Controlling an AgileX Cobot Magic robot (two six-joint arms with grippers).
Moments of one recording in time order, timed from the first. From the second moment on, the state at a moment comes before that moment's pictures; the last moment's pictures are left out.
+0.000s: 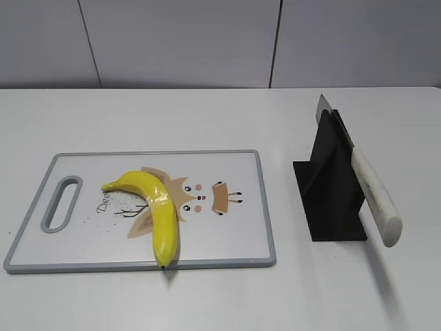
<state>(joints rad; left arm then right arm) -0.02 0.00 -0.49 -0.05 1.08 0.15 0.07 -0.01 -0.50 0.02 1.05 0.05</state>
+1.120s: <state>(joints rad) -0.02 0.00 -0.49 -0.05 1.08 0.15 0.07 0.09 -0.51 0.02 1.05 0.05</state>
